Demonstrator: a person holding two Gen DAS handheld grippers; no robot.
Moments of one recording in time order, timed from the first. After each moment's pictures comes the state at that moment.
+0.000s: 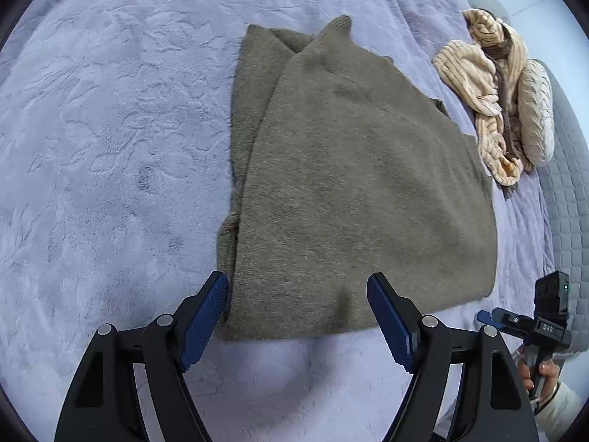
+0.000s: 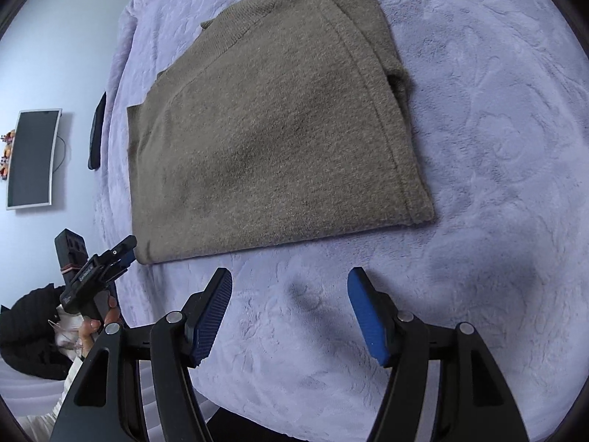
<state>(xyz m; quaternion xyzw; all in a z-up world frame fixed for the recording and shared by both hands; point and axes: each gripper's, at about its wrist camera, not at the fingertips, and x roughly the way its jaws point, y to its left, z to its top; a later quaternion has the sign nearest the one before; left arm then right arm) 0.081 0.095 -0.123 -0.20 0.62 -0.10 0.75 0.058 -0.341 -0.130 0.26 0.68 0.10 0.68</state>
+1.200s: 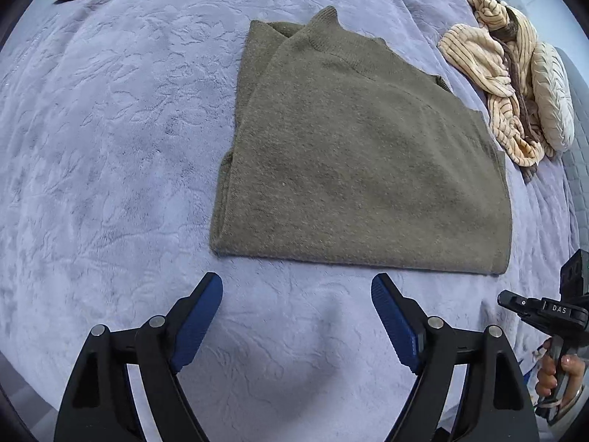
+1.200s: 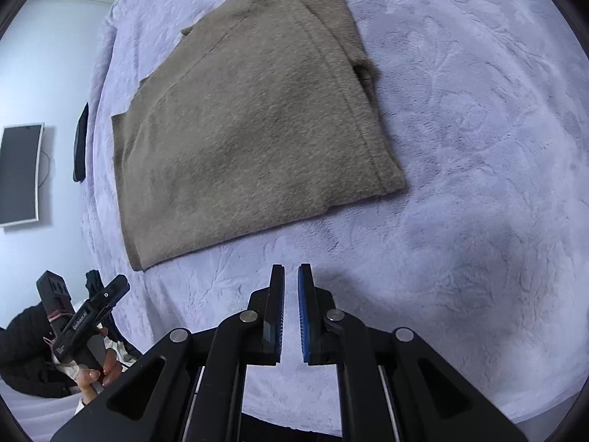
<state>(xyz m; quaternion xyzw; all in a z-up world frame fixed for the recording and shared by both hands) 0.023 0.056 -0.086 -0.16 0.64 -0.02 0.75 0.051 -0.333 -0.116 0.25 0.69 0.05 0.68</state>
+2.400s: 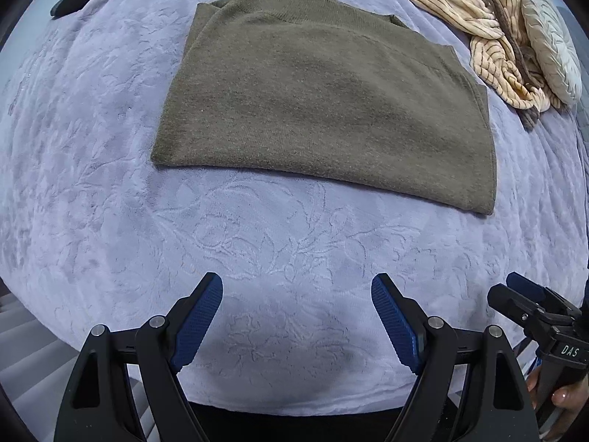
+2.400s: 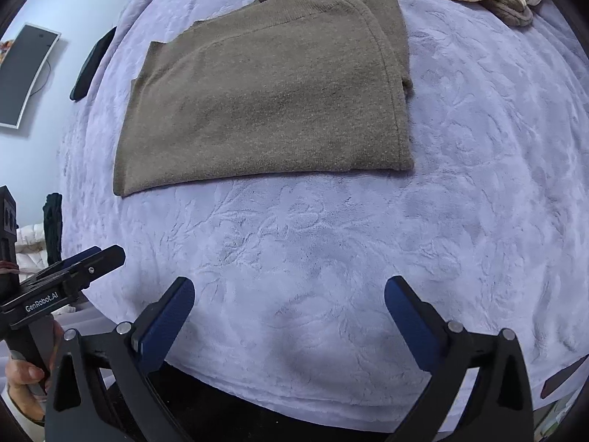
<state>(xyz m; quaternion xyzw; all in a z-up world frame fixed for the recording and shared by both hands) -0.021 -0.048 -0.050 -0.10 0.68 0.01 0.72 0.010 -0.297 -0.075 0.08 0.69 0.09 0.71</state>
